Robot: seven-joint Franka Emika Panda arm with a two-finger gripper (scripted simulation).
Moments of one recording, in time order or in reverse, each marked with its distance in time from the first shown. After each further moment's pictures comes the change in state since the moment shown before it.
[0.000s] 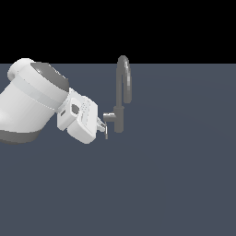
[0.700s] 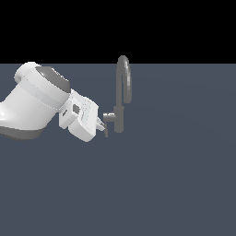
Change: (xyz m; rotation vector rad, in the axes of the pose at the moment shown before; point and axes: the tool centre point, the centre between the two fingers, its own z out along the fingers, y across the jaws) arm -0.009 -0.018 0.007 -0.016 0.004 0.012
